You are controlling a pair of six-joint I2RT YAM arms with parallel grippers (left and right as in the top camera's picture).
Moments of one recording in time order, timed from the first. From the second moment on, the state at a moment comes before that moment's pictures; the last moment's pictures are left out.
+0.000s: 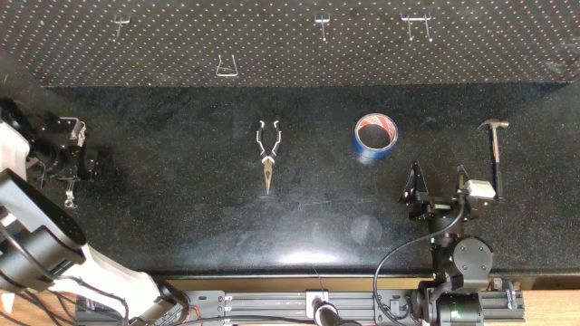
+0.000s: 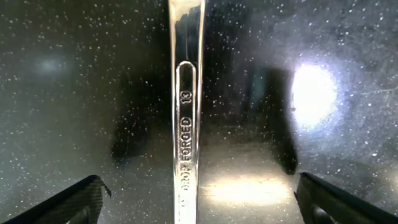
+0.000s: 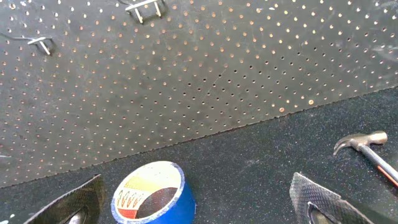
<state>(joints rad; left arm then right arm) 0.70 1.94 1.33 -0.89 0.00 0.68 -0.03 0.01 0.01 -0.07 -0.02 0.27</state>
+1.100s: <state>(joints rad) 0.70 1.95 1.33 -0.87 0.00 0.60 -0.03 0.01 0.01 -0.07 -0.02 0.27</state>
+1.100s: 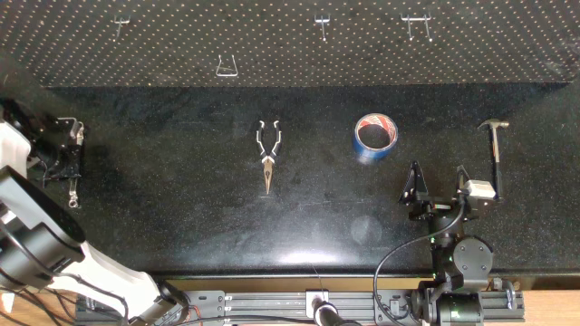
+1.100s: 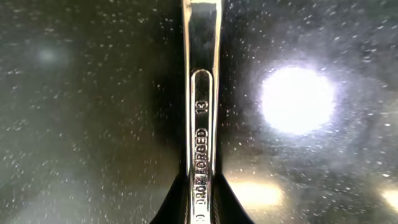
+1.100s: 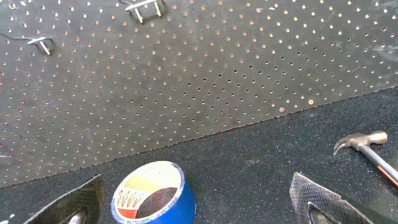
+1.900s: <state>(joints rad) 0.40 0.90 0.85 -0.67 0.08 0.25 -0.03 0.01 0.01 -0.07 -0.02 0.27</state>
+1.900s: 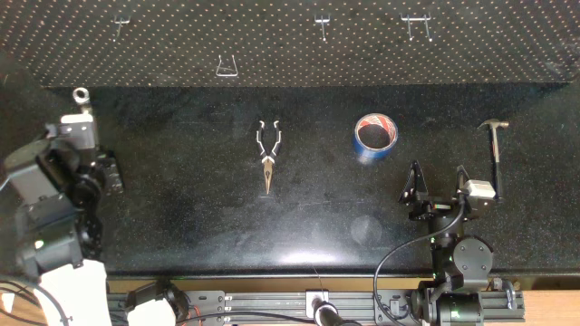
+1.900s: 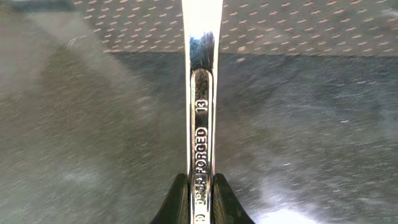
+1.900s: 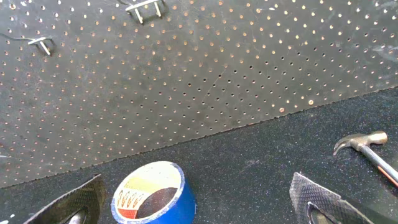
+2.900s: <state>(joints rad) 0.21 1.18 0.84 -0.25 0.05 0.10 -0.03 0.01 0.01 -0.07 -0.02 0.27</state>
